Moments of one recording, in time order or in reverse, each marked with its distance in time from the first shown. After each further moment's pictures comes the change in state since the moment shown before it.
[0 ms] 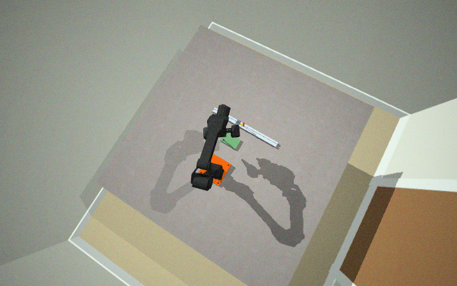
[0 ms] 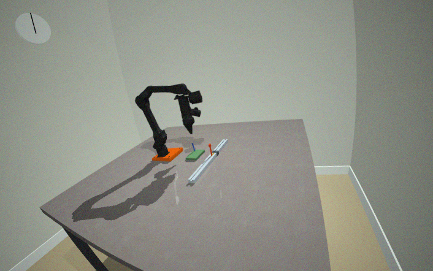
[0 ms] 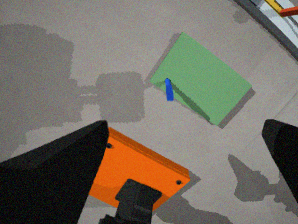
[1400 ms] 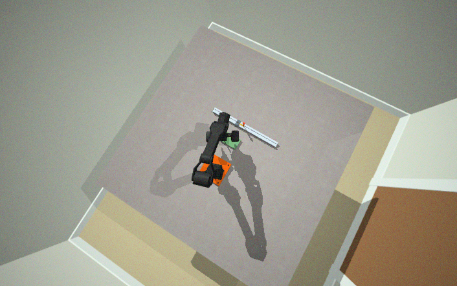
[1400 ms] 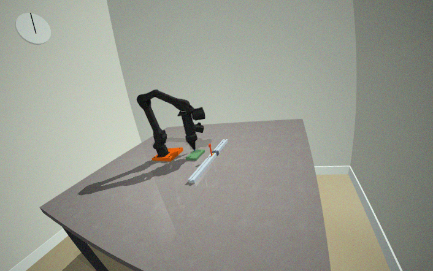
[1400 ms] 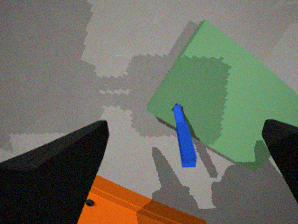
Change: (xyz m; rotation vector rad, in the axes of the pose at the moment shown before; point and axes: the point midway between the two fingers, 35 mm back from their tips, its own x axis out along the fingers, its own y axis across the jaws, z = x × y) arm 0.095 0.005 -0.003 0.037 -0.002 0.000
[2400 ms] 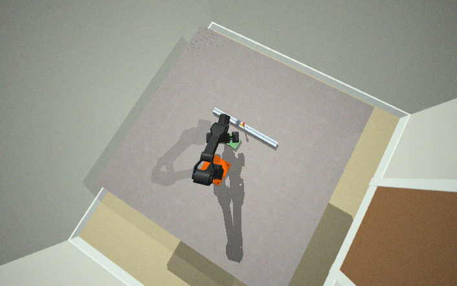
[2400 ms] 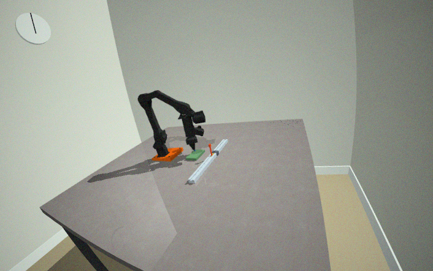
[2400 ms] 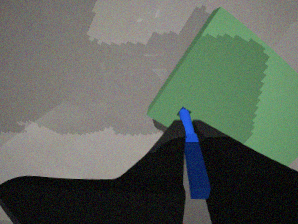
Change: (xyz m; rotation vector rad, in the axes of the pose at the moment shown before) arm 0.019 0.001 -0.003 -0.001 0.009 0.005
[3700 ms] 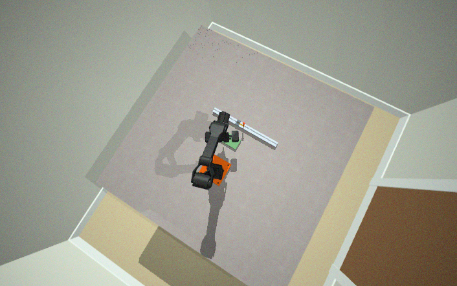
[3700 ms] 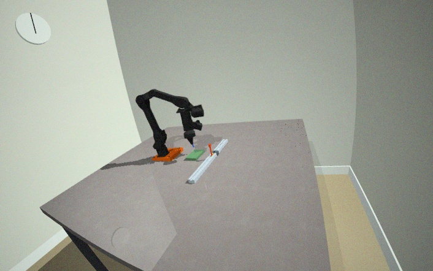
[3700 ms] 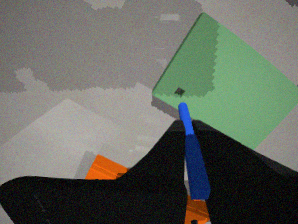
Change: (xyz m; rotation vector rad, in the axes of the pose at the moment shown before) arm -0.037 0.001 -0.003 0.005 0.010 0.003
